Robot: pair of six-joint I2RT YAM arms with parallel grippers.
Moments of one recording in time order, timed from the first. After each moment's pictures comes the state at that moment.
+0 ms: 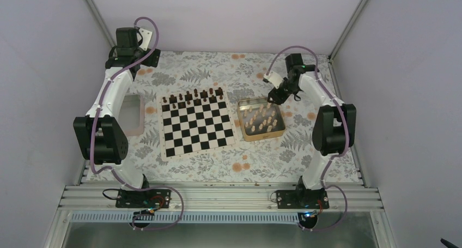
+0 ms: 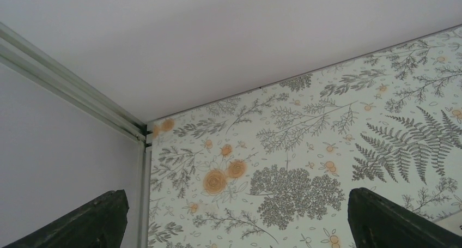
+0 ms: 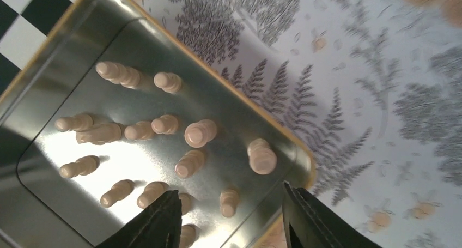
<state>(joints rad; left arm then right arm) 0.02 1.70 1.58 -0.43 -0.05 0.31 0.12 1.83 1.52 -0.93 -0.32 -0.74</state>
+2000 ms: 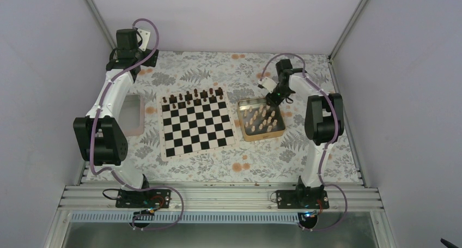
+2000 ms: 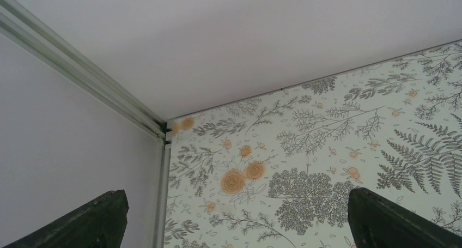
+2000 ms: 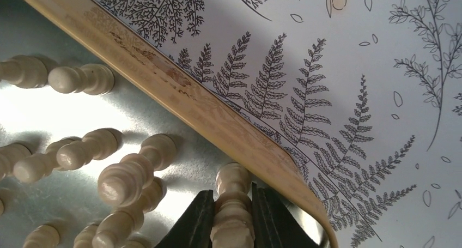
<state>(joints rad) 0.02 1.68 1.53 -0.36 -0.12 0.31 0.16 2.03 1.54 -0.85 -0.21 -0.69</state>
